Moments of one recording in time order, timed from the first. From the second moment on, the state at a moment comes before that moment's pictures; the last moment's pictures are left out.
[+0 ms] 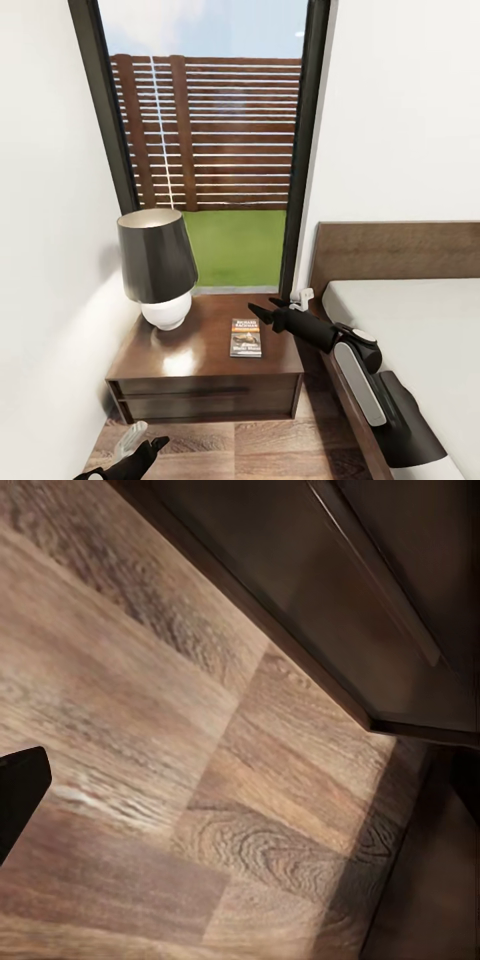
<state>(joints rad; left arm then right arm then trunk) -0.21 0.08 0.14 -0.73 0.75 0.48 -0.16 -0.47 -0.08 0.19 -1.53 -0.52 0.58 0.48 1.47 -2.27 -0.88</state>
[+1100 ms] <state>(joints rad) -0.21 0.08 0.14 -0.73 0.76 0.48 -0.17 -0.44 -0.09 0.19 -1.42 -0.46 0.58 0.47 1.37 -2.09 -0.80</state>
